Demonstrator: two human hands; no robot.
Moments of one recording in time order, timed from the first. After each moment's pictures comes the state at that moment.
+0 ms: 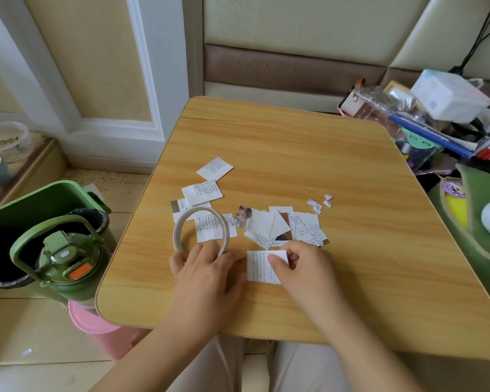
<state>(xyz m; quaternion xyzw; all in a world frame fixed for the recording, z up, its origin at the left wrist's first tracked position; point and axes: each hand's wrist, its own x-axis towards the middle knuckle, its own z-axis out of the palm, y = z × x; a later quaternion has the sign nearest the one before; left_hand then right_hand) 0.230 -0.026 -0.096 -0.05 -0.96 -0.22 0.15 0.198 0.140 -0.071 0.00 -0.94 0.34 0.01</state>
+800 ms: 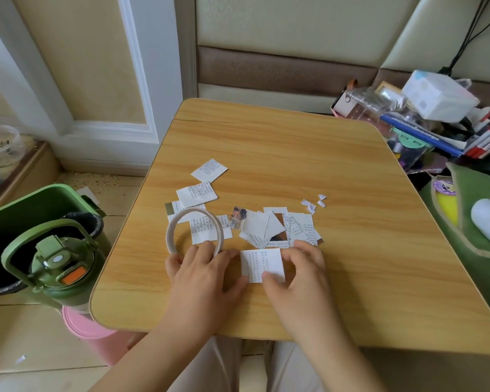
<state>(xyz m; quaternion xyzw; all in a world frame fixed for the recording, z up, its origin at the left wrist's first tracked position) 0.227 -0.024 -0.098 -0.04 -0.97 -0.19 0.15 0.232 0.129 -0.061 -0.05 -0.92 0.40 0.01</state>
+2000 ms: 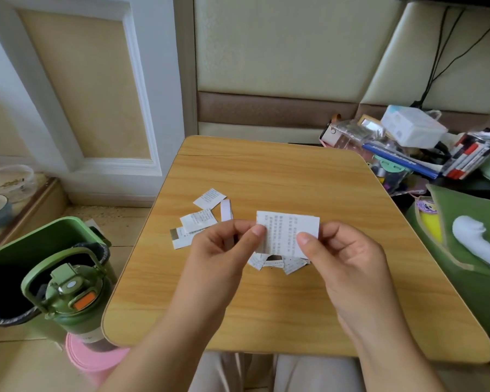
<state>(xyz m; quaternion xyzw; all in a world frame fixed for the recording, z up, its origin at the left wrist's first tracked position) 0.233 0.000 0.028 0.00 -0.60 -0.80 0.03 0.235 0.144 0.033 0.05 -0.71 0.69 0.11</state>
